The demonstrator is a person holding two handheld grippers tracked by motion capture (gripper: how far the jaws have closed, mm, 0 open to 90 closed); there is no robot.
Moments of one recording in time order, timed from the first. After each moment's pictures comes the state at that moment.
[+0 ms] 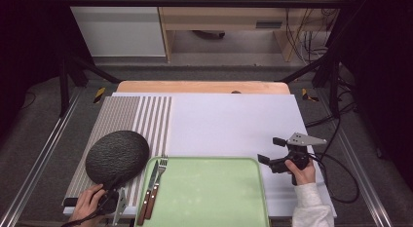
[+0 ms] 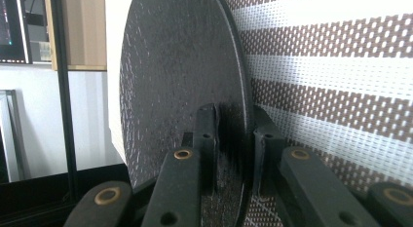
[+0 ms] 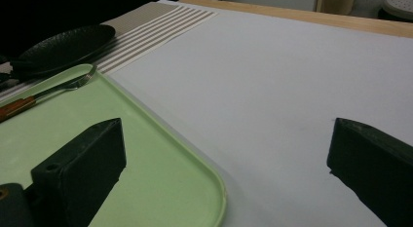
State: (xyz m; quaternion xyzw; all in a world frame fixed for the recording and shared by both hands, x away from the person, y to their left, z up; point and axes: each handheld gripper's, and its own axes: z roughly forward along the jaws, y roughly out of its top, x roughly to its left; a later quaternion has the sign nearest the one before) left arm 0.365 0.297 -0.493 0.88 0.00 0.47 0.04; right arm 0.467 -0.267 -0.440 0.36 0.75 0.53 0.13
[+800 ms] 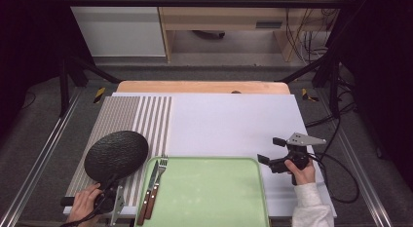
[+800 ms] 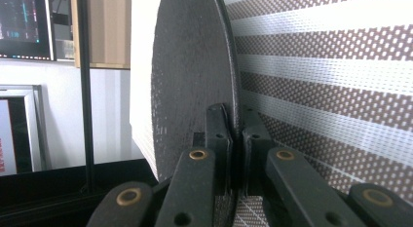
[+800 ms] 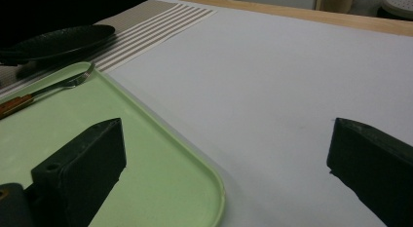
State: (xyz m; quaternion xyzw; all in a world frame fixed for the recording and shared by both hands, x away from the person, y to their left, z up) left arm 0.363 0.298 -0.481 0.87 0.01 0.50 0.05; right arm 0.468 -0.267 -0.441 0.36 0.76 0.53 0.13
